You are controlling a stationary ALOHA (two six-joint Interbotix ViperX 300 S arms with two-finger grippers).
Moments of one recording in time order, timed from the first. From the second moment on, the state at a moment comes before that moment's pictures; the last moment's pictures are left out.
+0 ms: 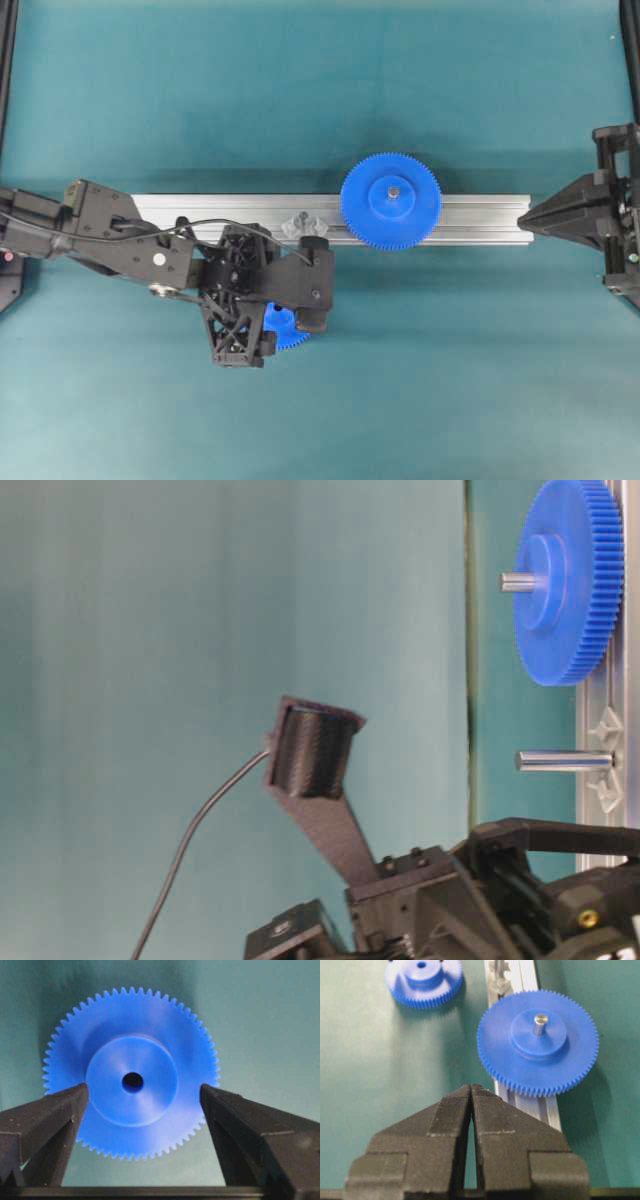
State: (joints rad) left arm -0.14 0.14 0.51 0.02 0.33 -0.10; right arm -0.02 -0.96 1.16 0.03 0.32 0.04
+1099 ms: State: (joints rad) left arm -0.14 0.19 0.47 0.02 0.38 -0.10; right arm -0.02 -0.96 1.17 0.03 0.32 0.04
